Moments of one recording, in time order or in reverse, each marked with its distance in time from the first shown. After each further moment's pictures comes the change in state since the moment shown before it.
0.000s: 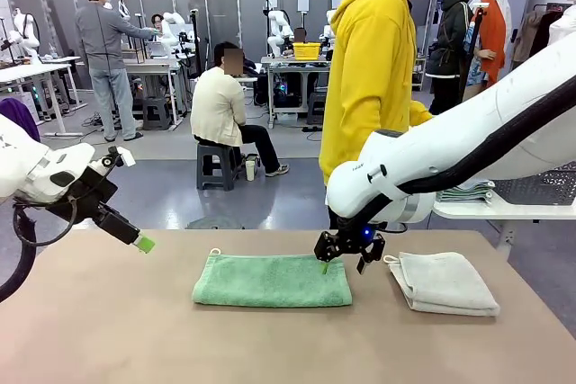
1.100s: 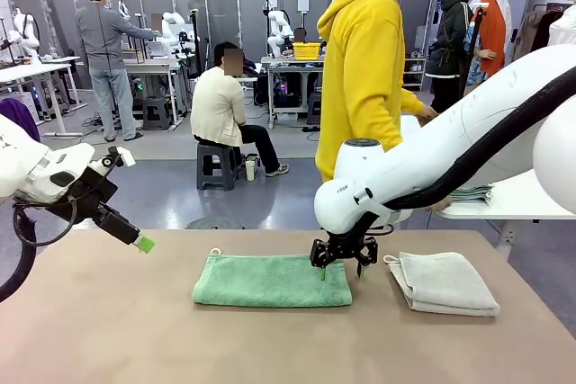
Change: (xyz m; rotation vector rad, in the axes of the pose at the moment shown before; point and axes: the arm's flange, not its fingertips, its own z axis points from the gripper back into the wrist) left arm 0.000 0.000 0.000 -0.001 0.000 0.000; right arm 0.020 0.014 -0.028 -0.149 0.030 -0.071
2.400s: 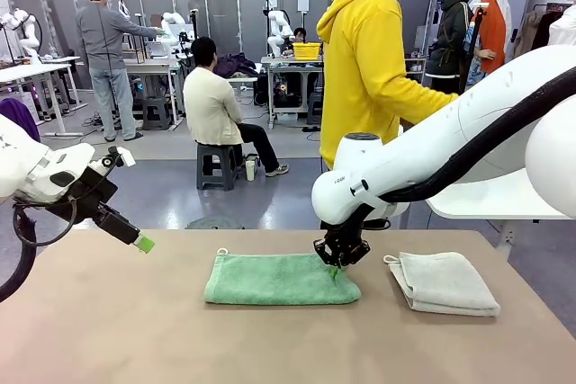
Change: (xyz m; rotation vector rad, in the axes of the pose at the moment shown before) left arm 0.000 0.000 0.000 0.000 0.000 0.000; right arm 0.012 0.001 0.007 0.027 0.005 -0.040
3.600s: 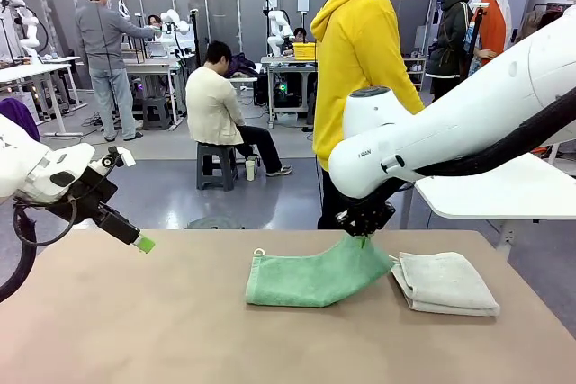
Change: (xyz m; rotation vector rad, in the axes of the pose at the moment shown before) left arm 0.000 0.000 0.000 0.000 0.000 0.000; right arm -0.028 -0.009 0.103 -0.189 -0.081 0.181
